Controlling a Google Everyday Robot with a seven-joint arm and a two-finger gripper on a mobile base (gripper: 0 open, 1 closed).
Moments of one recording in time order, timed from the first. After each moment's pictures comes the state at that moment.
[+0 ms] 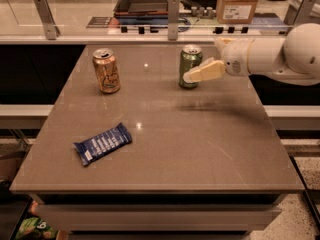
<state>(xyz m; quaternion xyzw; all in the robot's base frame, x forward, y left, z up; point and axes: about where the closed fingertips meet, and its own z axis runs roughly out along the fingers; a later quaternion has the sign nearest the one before) 0.678 -0.123 0.912 -0.41 0.71 0.20 0.54</state>
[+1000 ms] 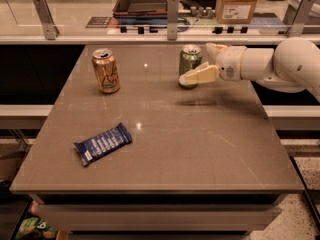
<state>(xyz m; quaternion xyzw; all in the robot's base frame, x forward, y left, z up) 0.696 -0.110 0.888 -0.40 0.68 0.26 0.55</state>
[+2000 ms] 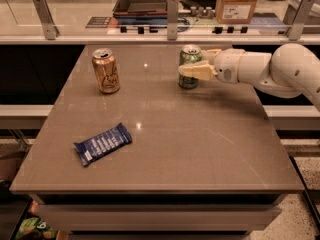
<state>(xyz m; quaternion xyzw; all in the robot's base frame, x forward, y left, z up) 0.701 -0.106 0.884 -0.38 0.68 0.27 0.57</state>
